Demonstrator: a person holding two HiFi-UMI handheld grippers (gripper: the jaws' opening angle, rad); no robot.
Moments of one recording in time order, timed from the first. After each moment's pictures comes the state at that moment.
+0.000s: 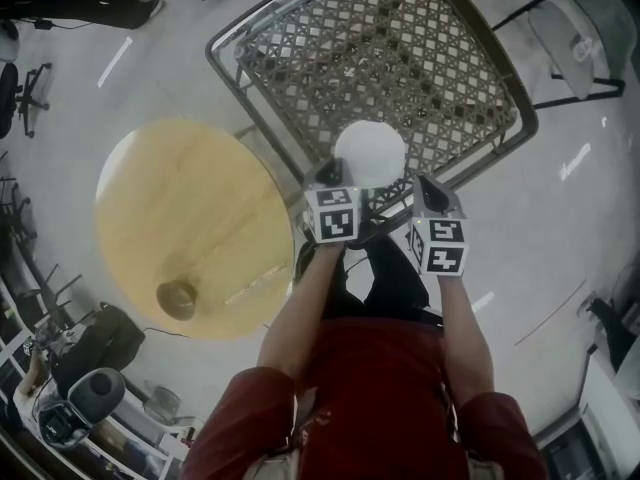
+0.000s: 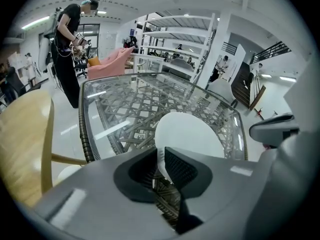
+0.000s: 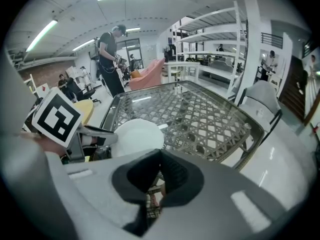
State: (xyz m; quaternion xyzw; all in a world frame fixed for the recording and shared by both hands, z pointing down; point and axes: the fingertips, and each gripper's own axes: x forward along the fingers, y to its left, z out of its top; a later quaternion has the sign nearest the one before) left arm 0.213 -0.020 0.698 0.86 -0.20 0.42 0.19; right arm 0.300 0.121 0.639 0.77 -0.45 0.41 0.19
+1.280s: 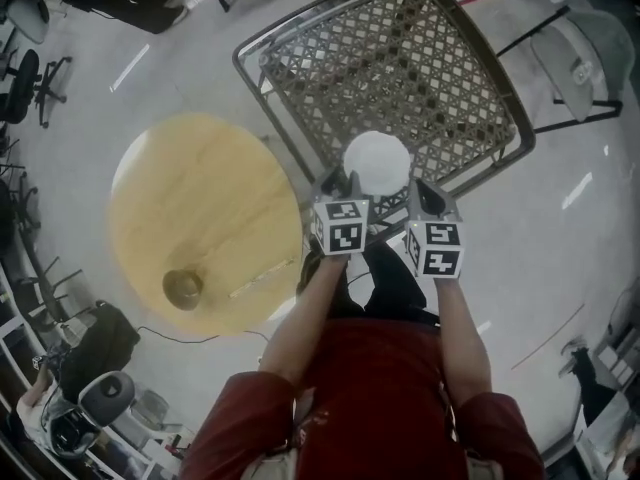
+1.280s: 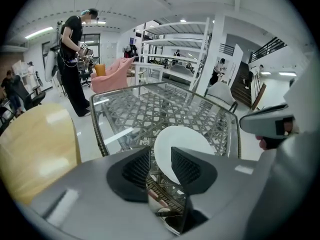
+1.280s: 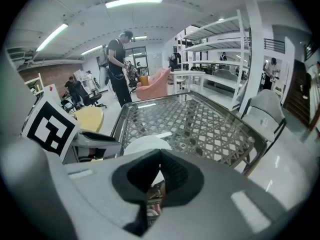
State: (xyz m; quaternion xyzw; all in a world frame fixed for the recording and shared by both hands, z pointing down) left arm 0.197 -0.016 0.656 0.88 -0.22 0.39 0.16; right arm 0.286 0.098 0.601 0.77 -0.49 0.36 0.18
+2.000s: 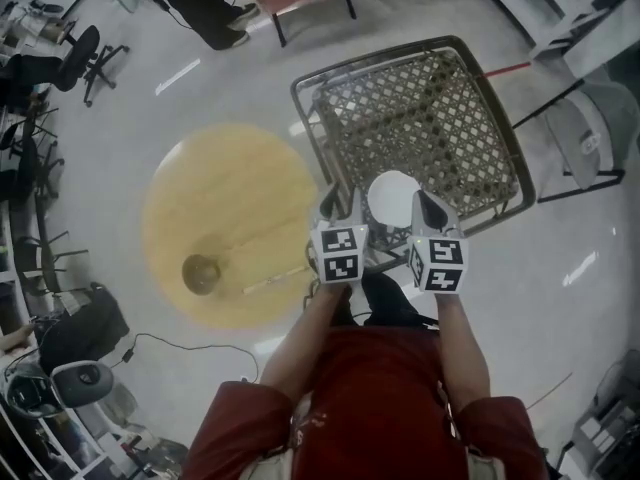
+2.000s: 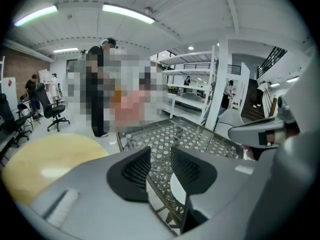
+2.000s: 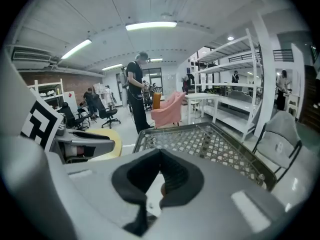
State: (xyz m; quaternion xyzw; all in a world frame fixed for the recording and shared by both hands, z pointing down) left arm 0.157 -0.056 0.512 0.90 -0.32 0.26 0.13; right arm 0.268 0.041 0.492 0.77 -0.57 0.25 0.13
